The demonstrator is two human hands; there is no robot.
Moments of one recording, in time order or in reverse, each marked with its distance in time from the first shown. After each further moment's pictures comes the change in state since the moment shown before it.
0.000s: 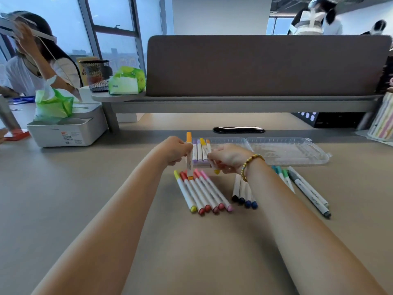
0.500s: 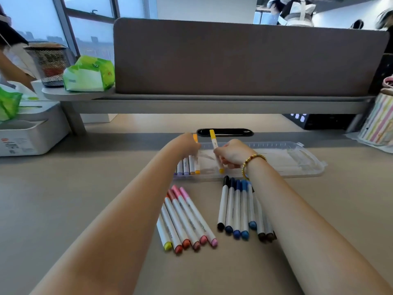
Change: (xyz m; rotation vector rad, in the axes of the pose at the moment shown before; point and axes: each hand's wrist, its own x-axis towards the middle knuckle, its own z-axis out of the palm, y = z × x) left_hand 0.095 0.054 0.052 0.337 -0.095 0.044; right_hand 0.059 0.028 -0.054 -0.044 0.257 0.091
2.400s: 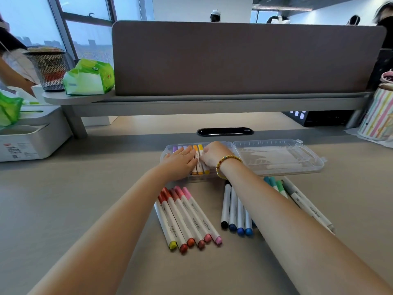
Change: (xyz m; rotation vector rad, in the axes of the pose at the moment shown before) left_hand -0.001 -0.048 0.034 0.286 0.023 0.267; right_hand 0.024 -0.011 0.045 -0.431 0.061 -0.148
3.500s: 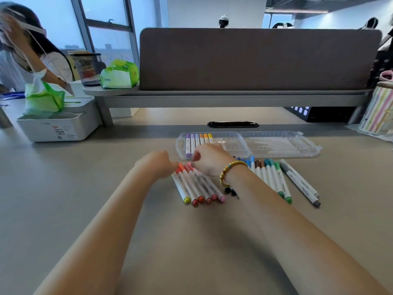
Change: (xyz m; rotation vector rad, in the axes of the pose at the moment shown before) left_hand -0.118 -0.018 -0.020 0.011 0.077 -0.393; right_hand -0.120 -0.037 -0.001 -0.155 -0.024 -0.269
